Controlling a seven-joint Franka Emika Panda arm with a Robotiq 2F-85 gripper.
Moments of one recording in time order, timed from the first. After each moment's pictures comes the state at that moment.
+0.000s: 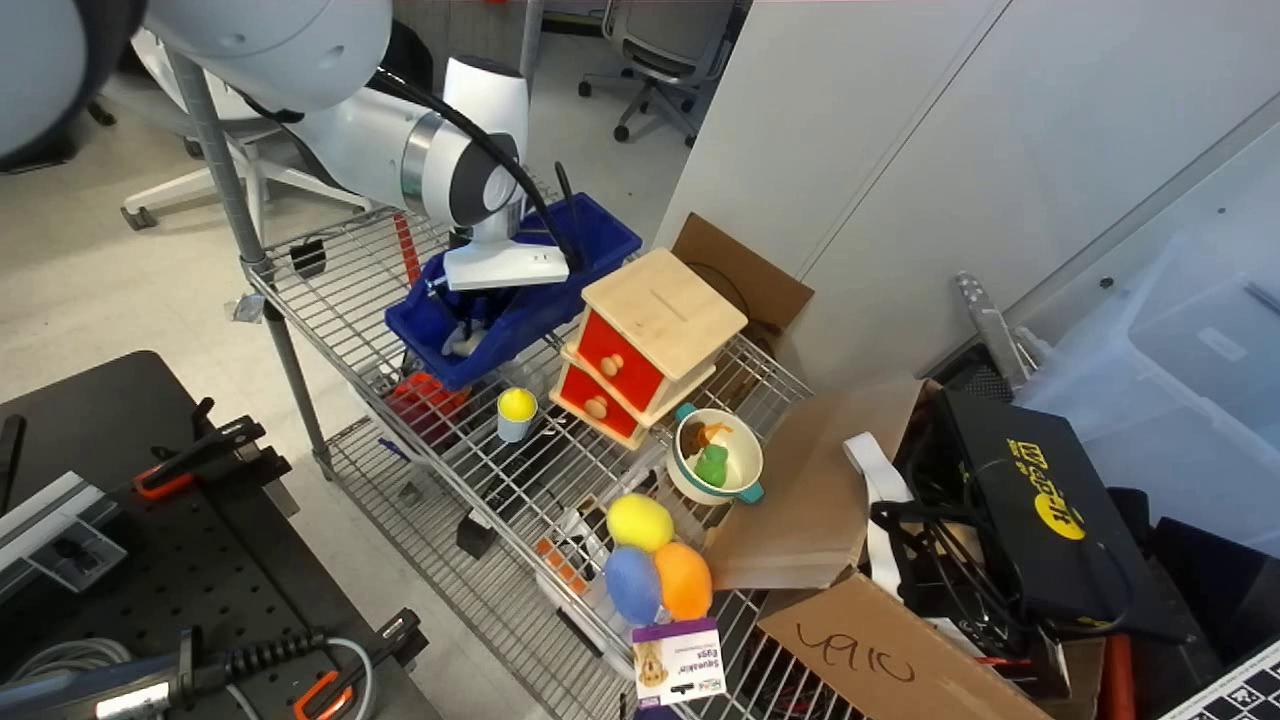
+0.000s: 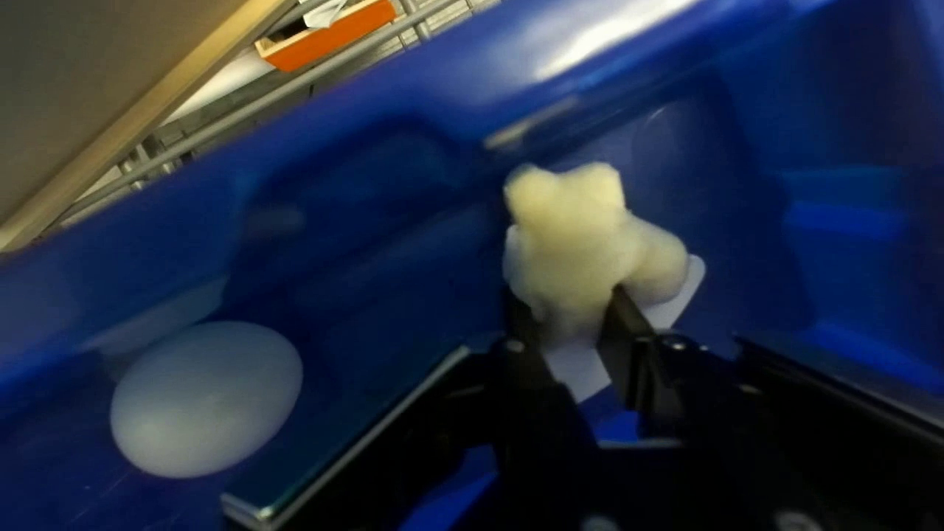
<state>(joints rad) 0.15 0.88 0.13 -1.58 -0.33 2.33 -0.71</state>
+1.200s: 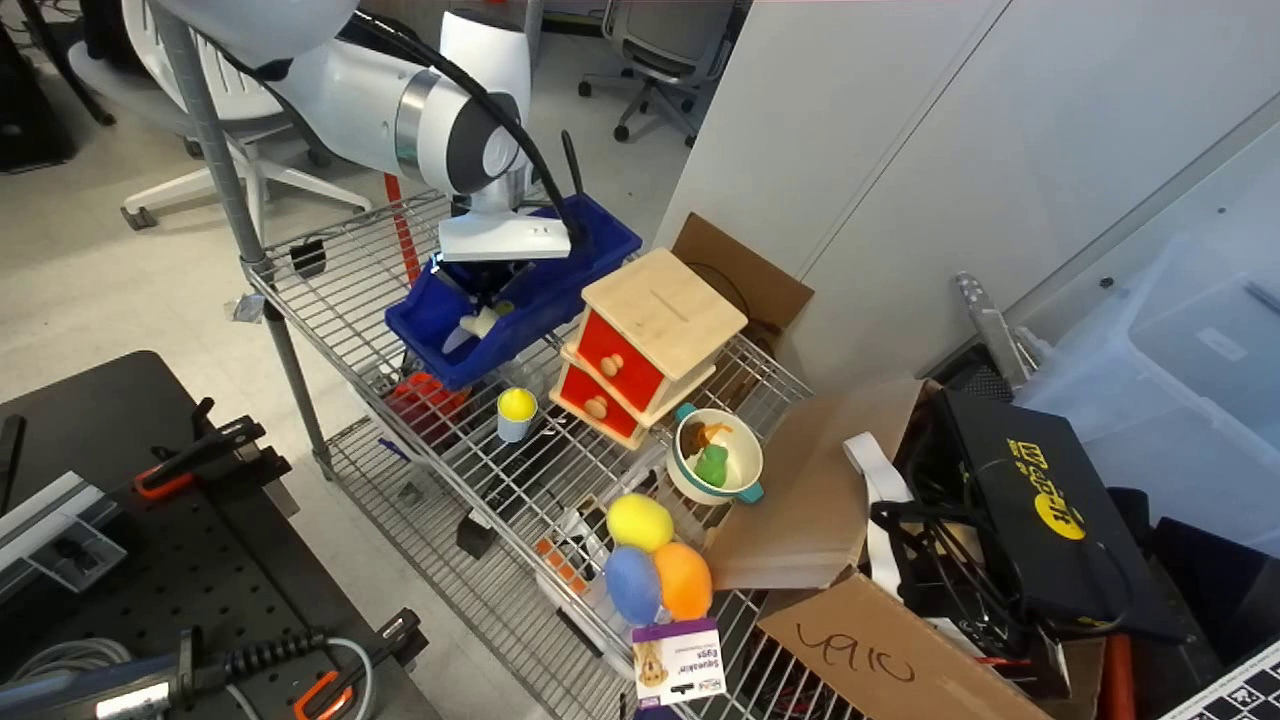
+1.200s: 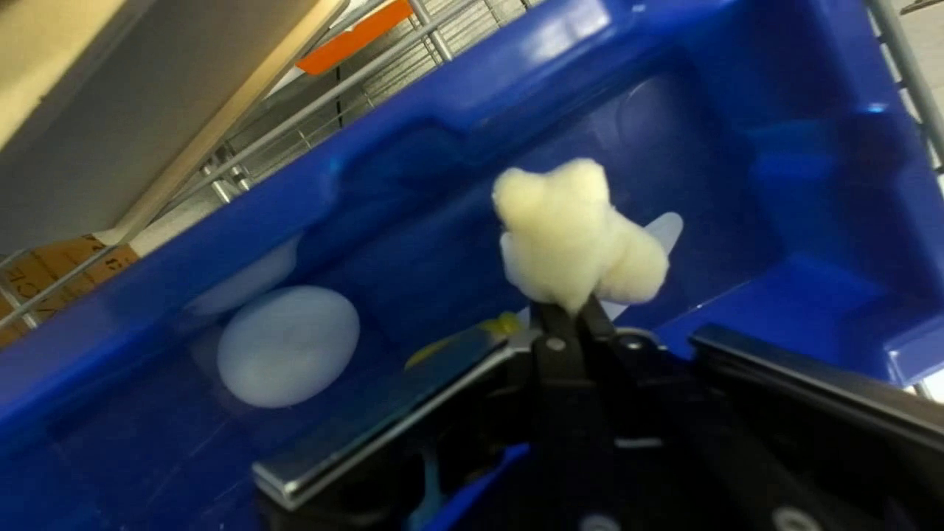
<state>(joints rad) 0.15 0.80 0.13 -1.62 -0.33 2.33 -0.63</state>
